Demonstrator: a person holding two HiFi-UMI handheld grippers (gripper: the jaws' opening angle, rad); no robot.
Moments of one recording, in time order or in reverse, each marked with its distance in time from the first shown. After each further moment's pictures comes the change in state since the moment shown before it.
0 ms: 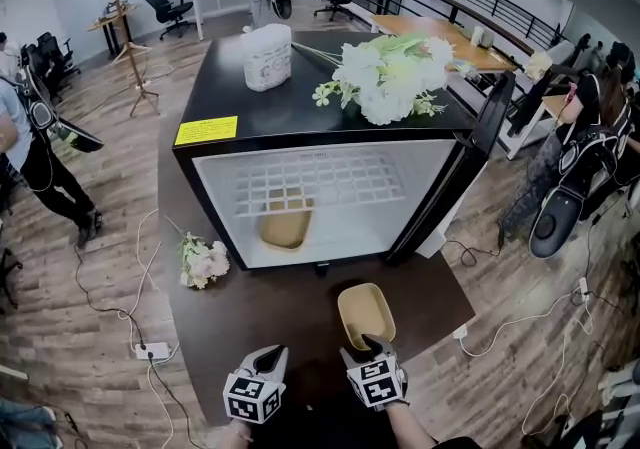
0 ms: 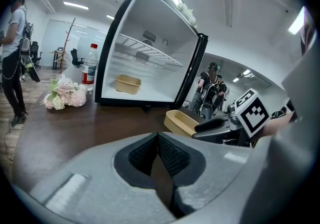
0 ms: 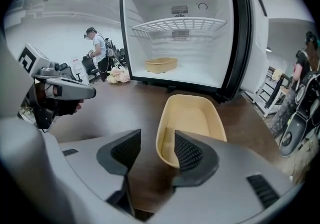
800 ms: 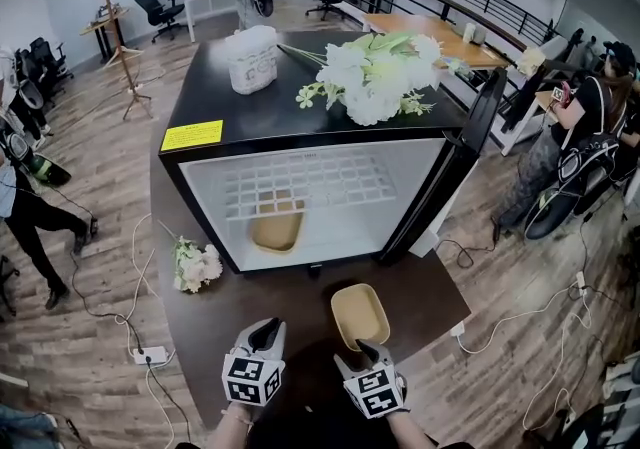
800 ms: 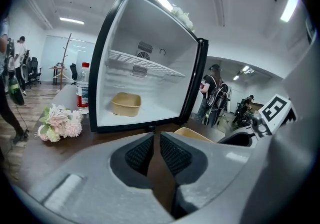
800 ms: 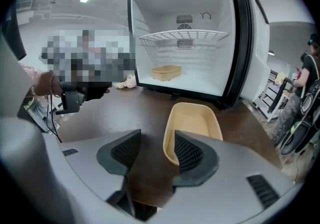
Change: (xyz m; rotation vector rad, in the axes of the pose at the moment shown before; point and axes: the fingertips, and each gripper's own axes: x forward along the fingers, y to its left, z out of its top) left arm 0.026 0.009 0.067 0.086 -0.101 0.048; right arm -0.027 0.012 0.017 -0.026 -0.062 0.028
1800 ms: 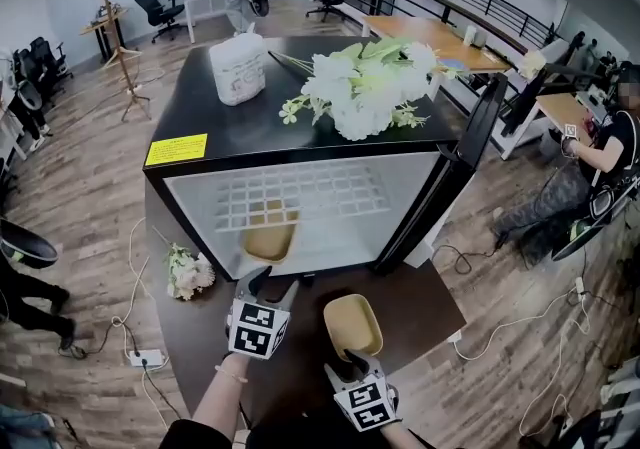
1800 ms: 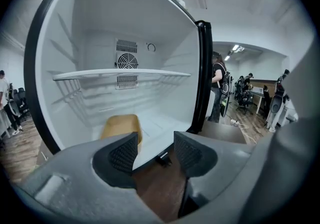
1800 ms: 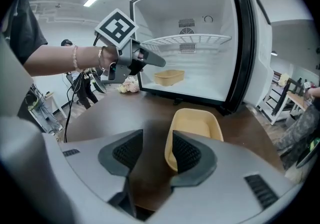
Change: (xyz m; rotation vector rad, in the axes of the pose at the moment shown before) left arm 0.089 0.014 0.089 0.243 0.052 0.009; right arm -0.003 0.006 0.010 -0.007 -0.029 0.047
